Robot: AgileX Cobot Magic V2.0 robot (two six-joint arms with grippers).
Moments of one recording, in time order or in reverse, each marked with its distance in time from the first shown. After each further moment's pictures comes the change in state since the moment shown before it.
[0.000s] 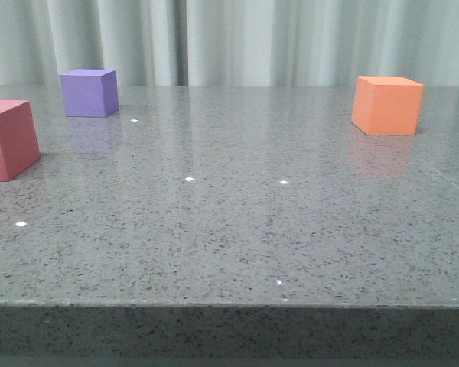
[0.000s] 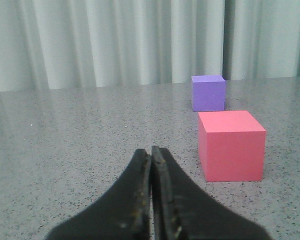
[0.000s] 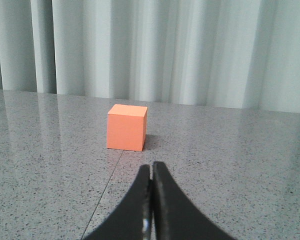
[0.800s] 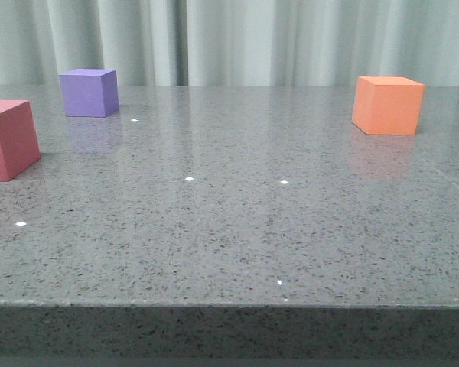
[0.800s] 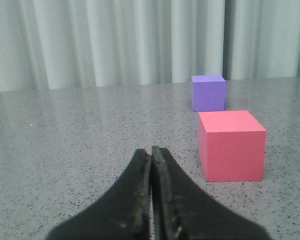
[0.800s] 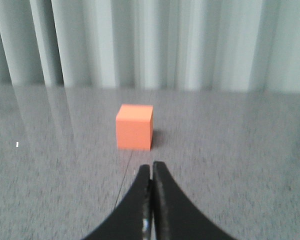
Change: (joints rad) left arm 0.000 0.000 0.000 0.000 0.000 0.000; right arm 0.000 0.153 -0.351 0.063 0.363 0.000
